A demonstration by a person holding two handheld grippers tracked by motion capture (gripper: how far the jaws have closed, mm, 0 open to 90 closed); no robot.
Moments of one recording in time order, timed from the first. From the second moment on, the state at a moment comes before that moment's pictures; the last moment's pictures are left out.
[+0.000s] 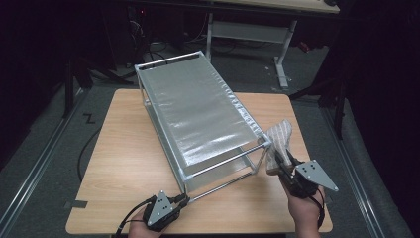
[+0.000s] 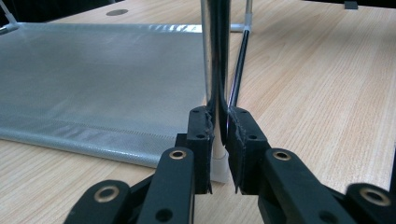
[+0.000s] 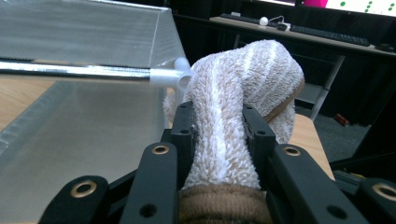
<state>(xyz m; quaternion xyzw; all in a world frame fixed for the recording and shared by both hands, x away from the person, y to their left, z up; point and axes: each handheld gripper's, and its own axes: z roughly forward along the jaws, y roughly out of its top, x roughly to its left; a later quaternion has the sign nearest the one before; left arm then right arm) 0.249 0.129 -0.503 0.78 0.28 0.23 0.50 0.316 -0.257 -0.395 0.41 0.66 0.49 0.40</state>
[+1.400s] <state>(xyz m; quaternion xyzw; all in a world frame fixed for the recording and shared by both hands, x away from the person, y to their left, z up) 0.256 0.124 -0.502 0.80 0.27 0.21 0.50 0.292 -0.296 -0.480 0.52 0.72 0.32 0.33</state>
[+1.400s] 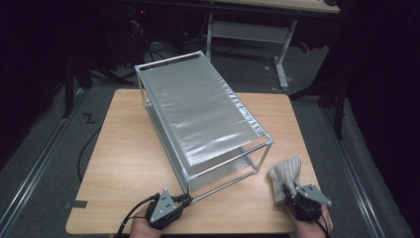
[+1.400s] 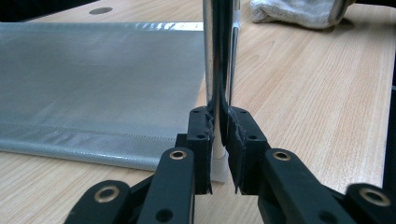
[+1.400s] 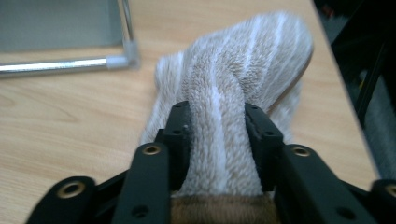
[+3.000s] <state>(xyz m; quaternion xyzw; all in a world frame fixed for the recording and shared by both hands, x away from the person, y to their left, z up) 0.242 0.122 -0.488 0.77 0.27 0.20 0.54 0.379 -0.215 -0.433 0.47 0.71 0.42 0.32</state>
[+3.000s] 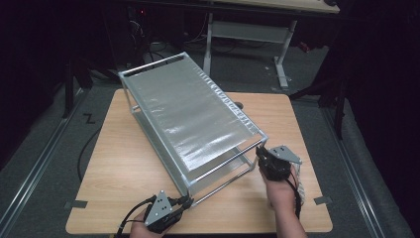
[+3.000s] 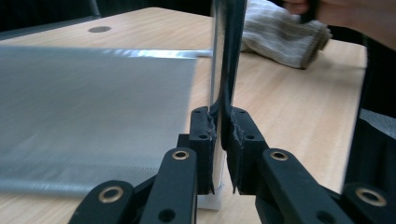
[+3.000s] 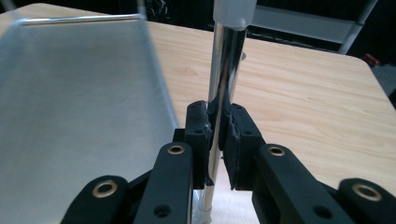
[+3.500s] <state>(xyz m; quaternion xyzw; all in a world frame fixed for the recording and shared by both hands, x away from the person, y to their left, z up) 0.261 0.082 -0.486 0.78 0.24 0.18 0.54 0.357 -0.218 -0.435 0.45 0.72 0.42 0.32</state>
